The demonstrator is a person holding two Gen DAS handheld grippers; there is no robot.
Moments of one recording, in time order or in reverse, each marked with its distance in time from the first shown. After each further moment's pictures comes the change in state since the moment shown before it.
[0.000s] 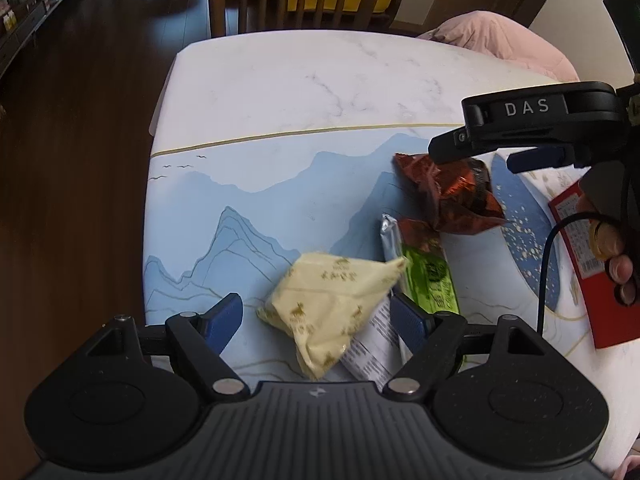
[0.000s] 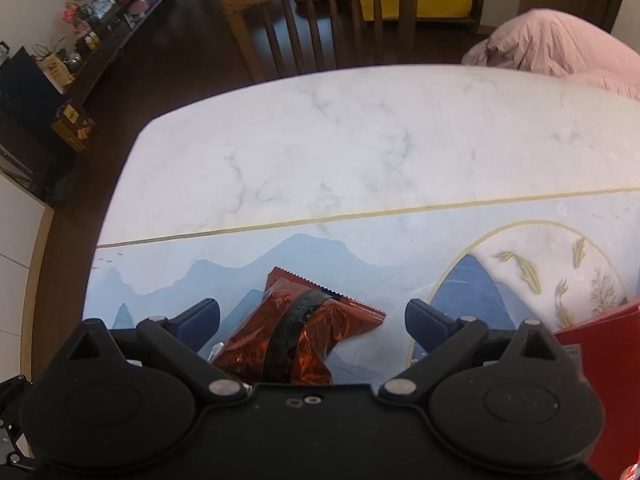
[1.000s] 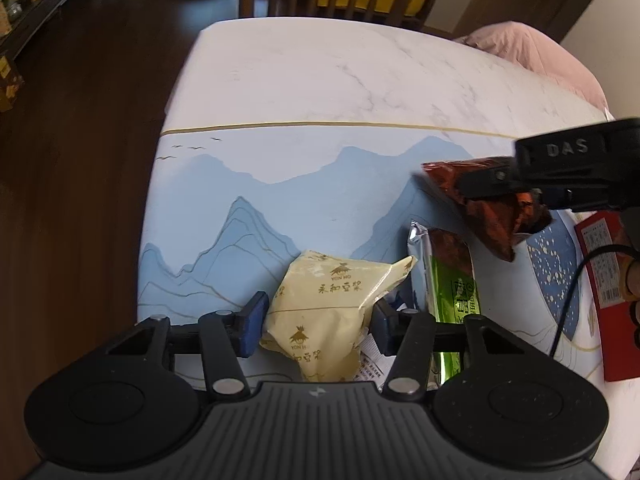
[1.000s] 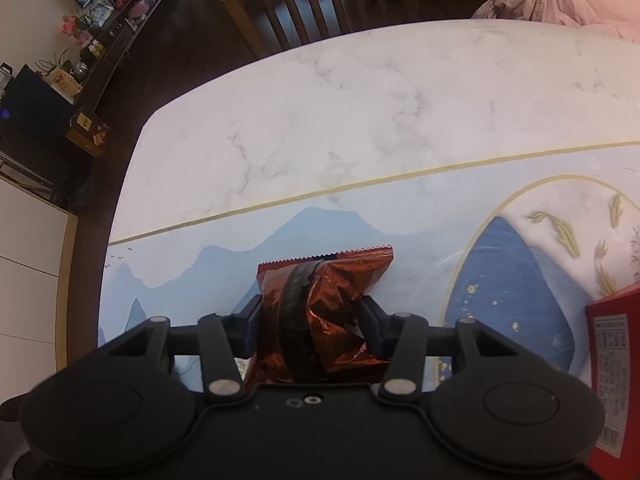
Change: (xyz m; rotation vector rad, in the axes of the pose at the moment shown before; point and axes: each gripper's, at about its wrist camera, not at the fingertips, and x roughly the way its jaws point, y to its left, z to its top) left arm 0.016 0.010 0.001 -0.107 -0.001 0.035; right arm 0.003 -0.013 -0.005 0.058 0.041 0.107
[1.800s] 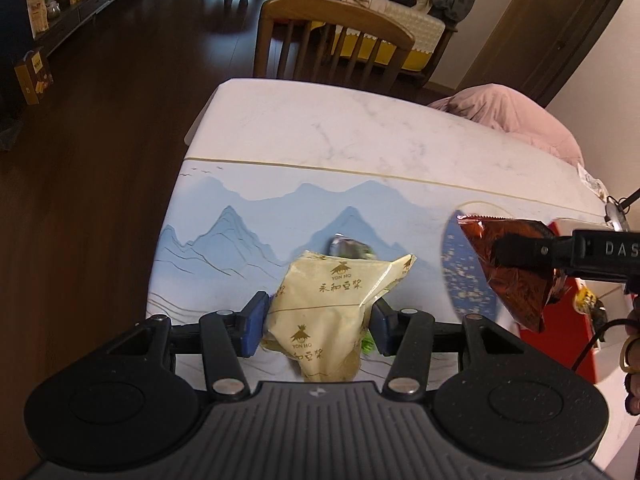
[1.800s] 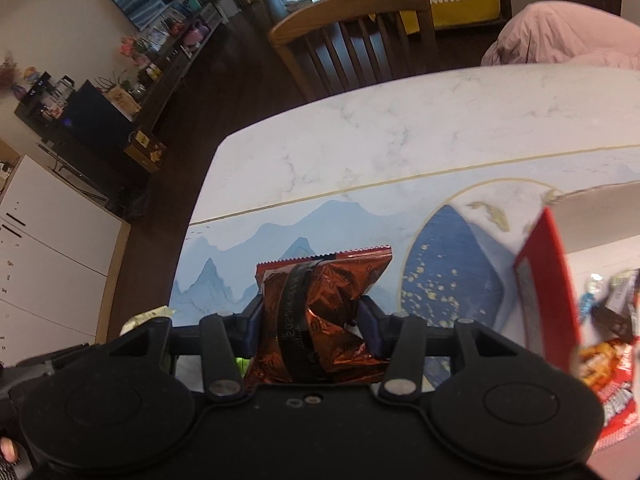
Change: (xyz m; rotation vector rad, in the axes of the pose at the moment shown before) left arm -0.109 -0.051 -0.036 -0.102 -0.143 -0.007; right arm -0.130 -0.034 -0.058 -0.067 -0.114 0.147
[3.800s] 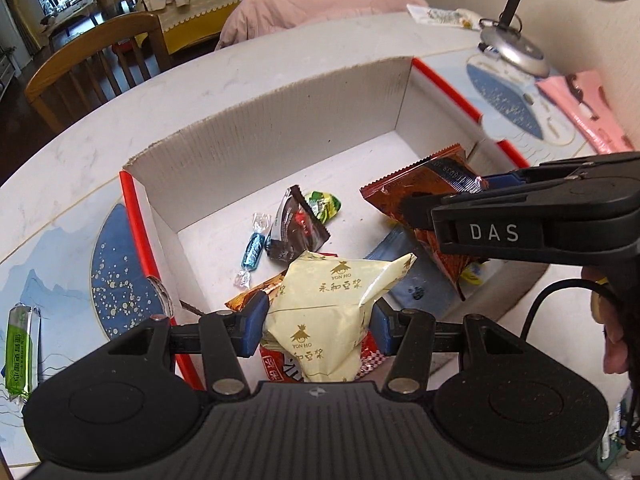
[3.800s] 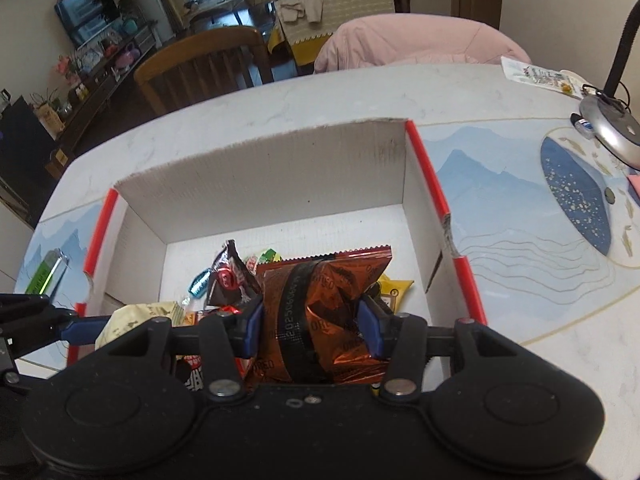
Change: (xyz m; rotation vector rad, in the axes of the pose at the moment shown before) left arm 0.093 -0.388 -0.076 0.502 0.126 -0.004; right arm -0.090 -0.272 -0.045 -0.025 -0.075 -0.227
